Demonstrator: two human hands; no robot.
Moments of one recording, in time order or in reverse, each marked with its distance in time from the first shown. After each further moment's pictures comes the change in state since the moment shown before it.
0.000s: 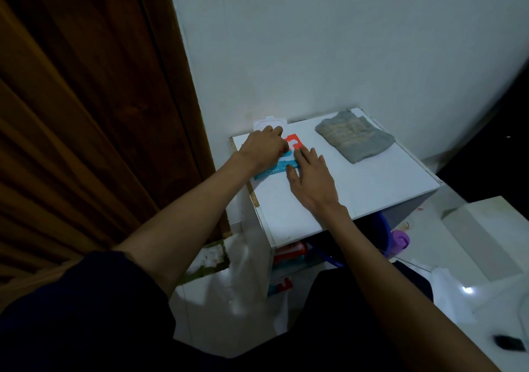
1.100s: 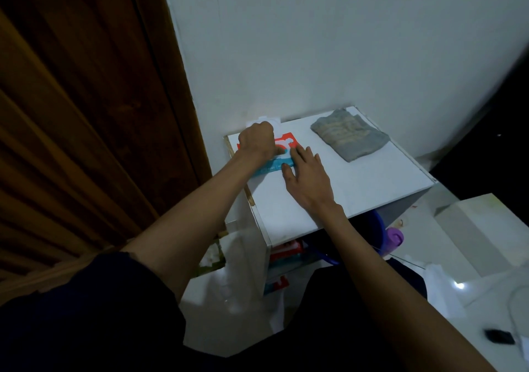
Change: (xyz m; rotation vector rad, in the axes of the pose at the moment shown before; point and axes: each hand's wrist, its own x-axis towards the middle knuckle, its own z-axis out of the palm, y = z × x) left_hand 0.014 0.012 -0.002 -0.248 0.064 -0.449; right_hand -0.001 -0.003 -0.002 0.014 0.019 0.017
